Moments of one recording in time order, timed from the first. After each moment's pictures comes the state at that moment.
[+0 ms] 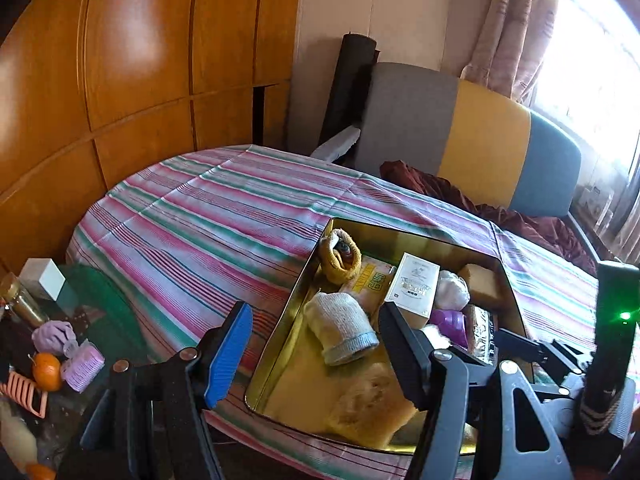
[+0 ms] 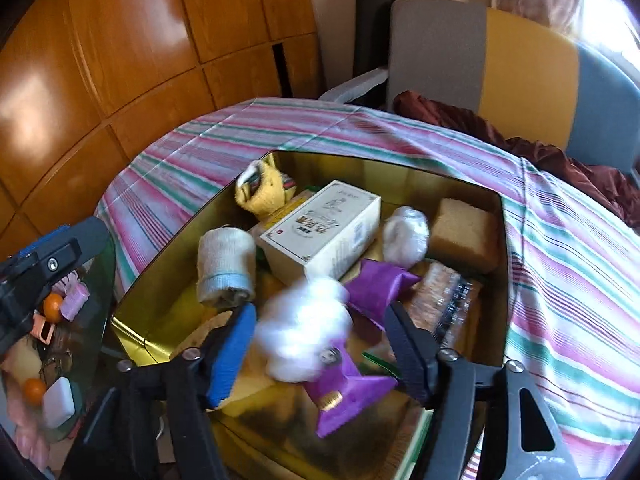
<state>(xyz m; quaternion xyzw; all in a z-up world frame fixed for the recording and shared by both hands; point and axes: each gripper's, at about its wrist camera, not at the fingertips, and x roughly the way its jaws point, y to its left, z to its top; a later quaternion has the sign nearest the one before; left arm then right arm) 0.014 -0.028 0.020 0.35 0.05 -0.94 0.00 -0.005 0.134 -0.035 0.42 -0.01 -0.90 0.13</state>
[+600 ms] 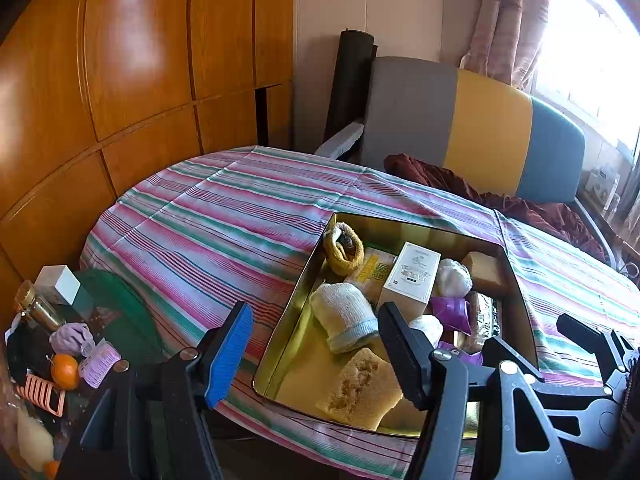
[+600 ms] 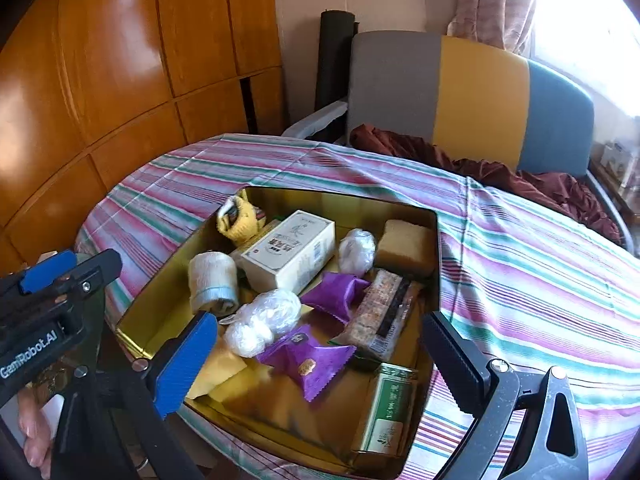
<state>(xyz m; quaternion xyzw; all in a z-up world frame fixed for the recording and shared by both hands) 0.025 -0.019 0.026 0.36 0.02 -0.93 0.02 0.033 0.145 0.000 0.38 0.00 -0.93 0.05</state>
